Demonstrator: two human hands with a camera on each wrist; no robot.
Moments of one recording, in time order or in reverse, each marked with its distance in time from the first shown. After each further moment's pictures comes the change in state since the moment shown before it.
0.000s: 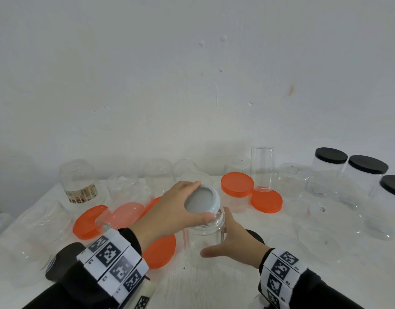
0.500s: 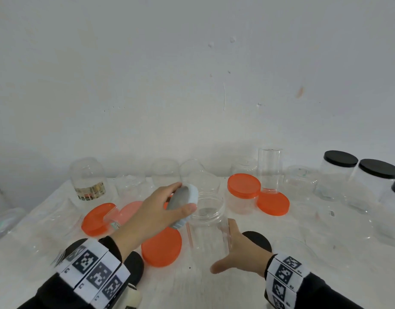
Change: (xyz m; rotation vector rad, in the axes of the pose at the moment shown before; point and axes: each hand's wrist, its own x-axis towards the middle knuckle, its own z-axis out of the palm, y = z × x) left_hand -0.021 -0.033 -0.017 -0.251 0.122 -0.092; right_hand -0.002 0.009 0.006 -0.126 -0.115 0.171
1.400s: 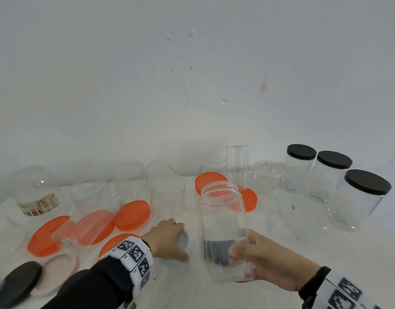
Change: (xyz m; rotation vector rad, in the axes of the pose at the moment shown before) left_hand 0.066 -0.034 0.112 0.756 -0.511 -0.071; right_hand -0.080 0.025 -0.072 0.710 -0.064 0.144
